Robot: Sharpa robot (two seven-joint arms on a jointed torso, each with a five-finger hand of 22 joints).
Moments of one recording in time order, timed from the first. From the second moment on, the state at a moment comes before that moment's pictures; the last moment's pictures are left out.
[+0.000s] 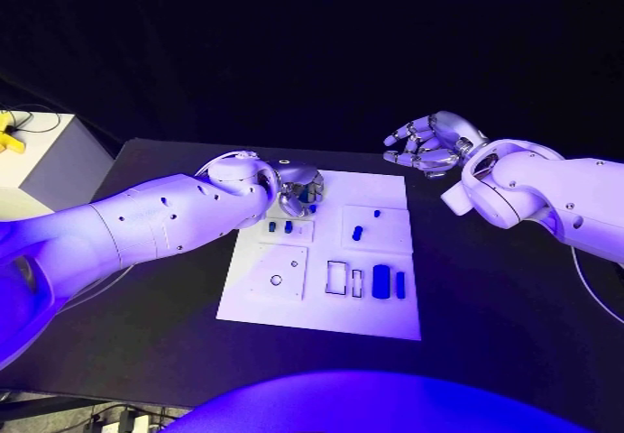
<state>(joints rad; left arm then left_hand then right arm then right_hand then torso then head) 1.20 -0.50 -0.05 1.13 -1.57 -0.04 0.04 1.36 -0.26 0.59 0.03 0.23 0.70 0.18 0.52 0.32 0.72 0.12 0.78 0.21 1.14 0.05 1.30 0.81 0.17 0.98 0.15 1.06 0.61 1.32 -0.83 -0.13 1.43 -0.75 -0.38 0.07 1.38 -0.18 0.27 0.29 0.34 0.82 0.16 0.30 0.26 1.07 0.07 0.96 0.88 1.47 0.00 1.42 1.31 0.07 1.45 0.10 1.17 1.31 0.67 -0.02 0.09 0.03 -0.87</state>
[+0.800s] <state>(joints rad) 1.18 -0.49 -0.05 1.10 -1.57 -0.04 0.06 1.37 -0.21 0.65 0.00 0.23 0.85 0.16 0.45 0.28 0.86 0.09 0.71 0.15 1.20 0.02 1.36 0.85 0.17 1.01 0.13 1.15 0.70 1.32 -0.84 -0.13 1.43 -0.75 -0.38 0.07 1.38 -0.18 0.28 0.29 0.34 0.82 0.16 0.30 0.26 1.07 0.07 0.96 0.88 1.47 0.00 1.42 1.31 0.07 1.45 0.10 1.17 1.31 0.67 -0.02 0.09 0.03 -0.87</state>
